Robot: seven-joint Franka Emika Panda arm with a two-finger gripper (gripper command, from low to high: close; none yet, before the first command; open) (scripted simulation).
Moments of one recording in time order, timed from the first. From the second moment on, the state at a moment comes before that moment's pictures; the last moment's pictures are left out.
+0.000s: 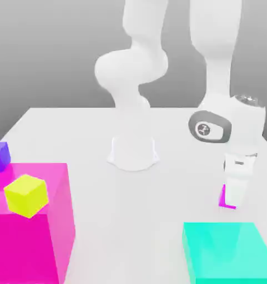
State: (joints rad) arm 0.65 0.23 0.15 -2.79 -0.26 3.02 0.59
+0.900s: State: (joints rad) arm -0.17 -0.05 -0.18 -2.13 0.00 2.08 0.55
